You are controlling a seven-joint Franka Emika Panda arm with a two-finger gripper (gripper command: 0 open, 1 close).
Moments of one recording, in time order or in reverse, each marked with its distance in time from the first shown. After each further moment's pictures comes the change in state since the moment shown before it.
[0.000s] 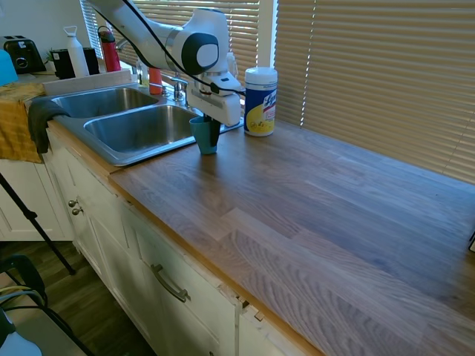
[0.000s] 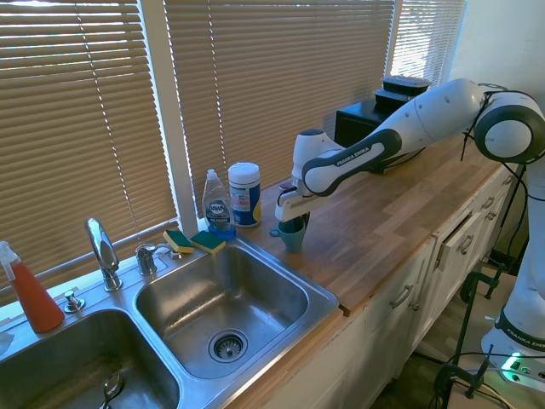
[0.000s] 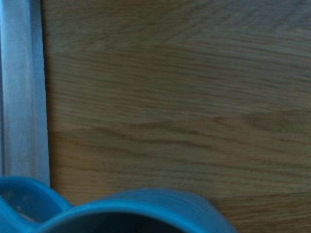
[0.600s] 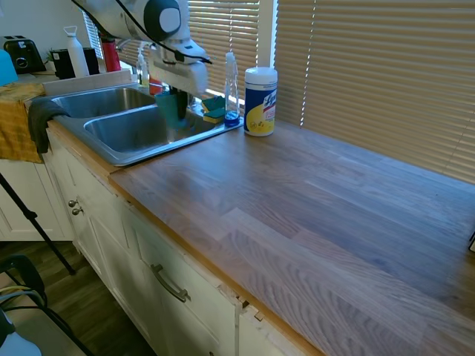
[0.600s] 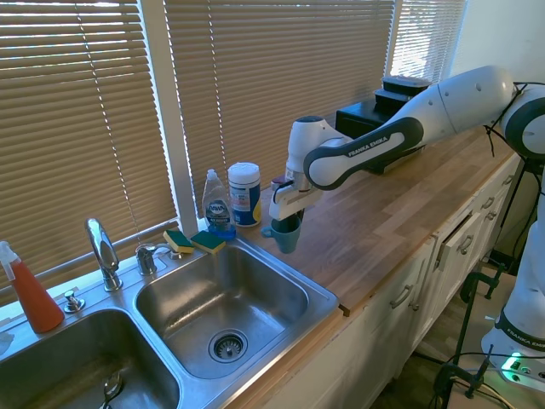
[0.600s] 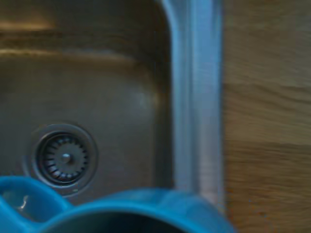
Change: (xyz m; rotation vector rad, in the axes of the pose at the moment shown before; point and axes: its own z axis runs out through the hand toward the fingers) arm -0.117 -0.042 -0.075 0.044 0.007 -0.165
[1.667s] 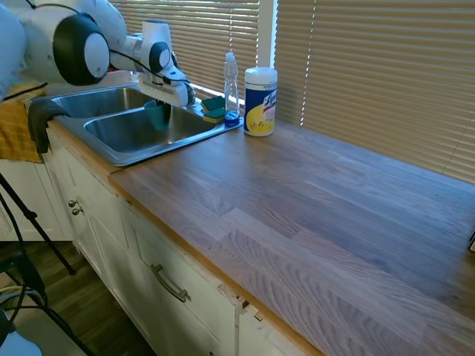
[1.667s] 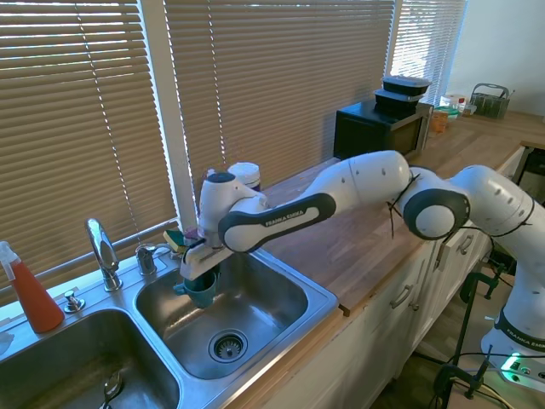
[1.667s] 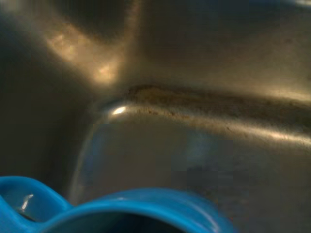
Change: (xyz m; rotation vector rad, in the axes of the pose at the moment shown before) arm -0.044 -0.193 0.154 0.100 -0.035 -0.103
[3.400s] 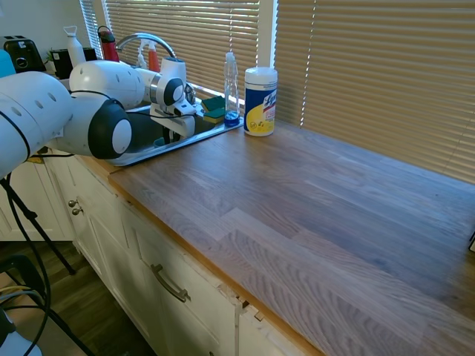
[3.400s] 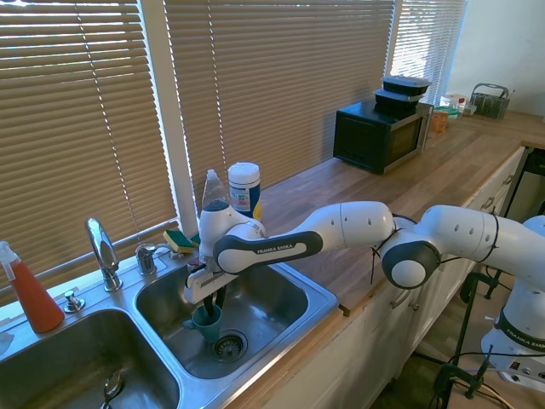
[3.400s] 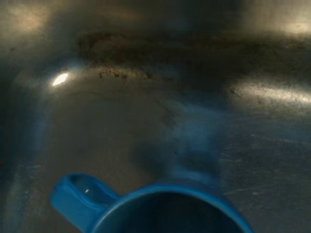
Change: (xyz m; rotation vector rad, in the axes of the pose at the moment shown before) arm 0.014 0.013 0.088 -0.080 -0.105 0.055
